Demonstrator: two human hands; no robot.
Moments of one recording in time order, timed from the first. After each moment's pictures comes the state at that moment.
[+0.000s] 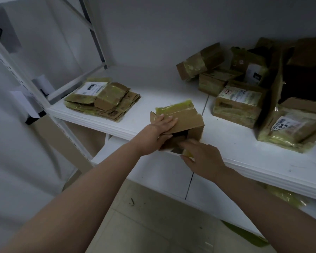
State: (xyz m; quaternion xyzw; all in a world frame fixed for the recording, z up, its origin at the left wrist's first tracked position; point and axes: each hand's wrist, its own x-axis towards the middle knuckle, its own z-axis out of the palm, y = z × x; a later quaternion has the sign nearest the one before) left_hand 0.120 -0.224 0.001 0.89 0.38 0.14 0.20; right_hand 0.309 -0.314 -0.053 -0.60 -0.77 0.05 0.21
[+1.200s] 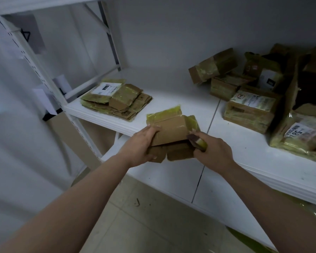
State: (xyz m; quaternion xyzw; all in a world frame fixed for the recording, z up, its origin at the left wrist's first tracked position) left_hand 0.055 -0.247 -0.003 0.88 0.45 0.10 0.10; right_hand 0.302 -0.305 -0.021 -0.68 -0.66 0.16 0.27
